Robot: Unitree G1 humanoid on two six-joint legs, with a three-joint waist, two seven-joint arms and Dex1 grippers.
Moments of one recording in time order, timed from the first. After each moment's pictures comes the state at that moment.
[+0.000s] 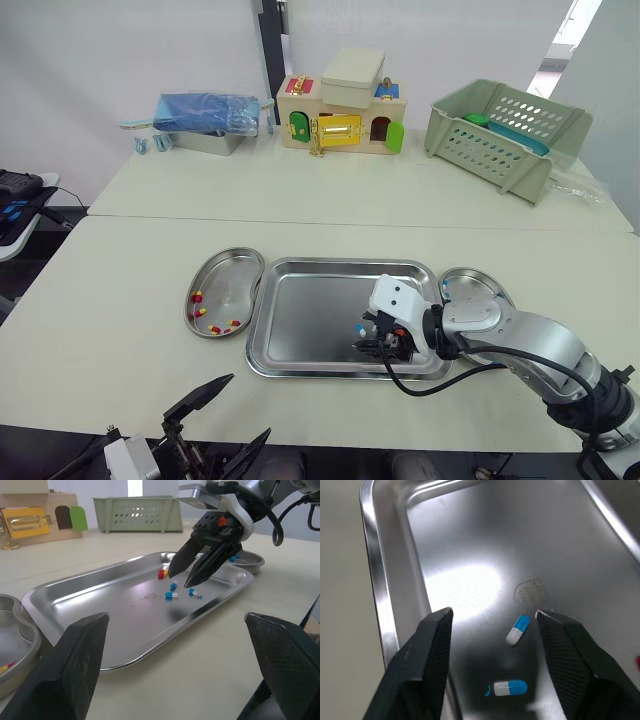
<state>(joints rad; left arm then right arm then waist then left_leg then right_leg) 0.71 0.33 0.24 -0.34 -0.55 -0.46 -1.14 -0.55 -0.68 0.51 -0.57 0.46 1.08 0.55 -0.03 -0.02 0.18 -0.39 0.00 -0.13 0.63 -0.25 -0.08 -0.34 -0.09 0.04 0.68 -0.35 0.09</state>
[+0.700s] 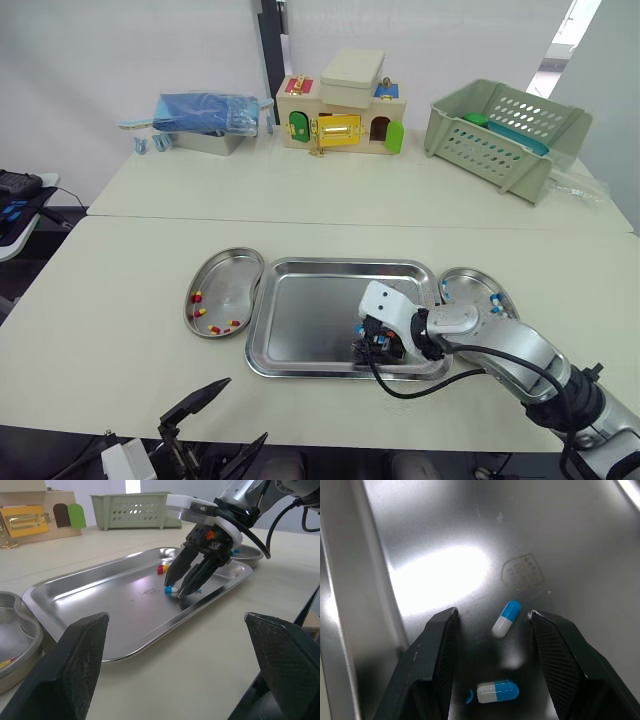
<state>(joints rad) 0.71 0.35 0.24 -0.30 -0.55 -0.51 -1.17 -0.55 -0.62 0.57 -0.51 0.31 1.10 0.55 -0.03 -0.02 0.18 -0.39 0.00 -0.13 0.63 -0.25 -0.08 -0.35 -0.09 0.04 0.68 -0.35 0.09</state>
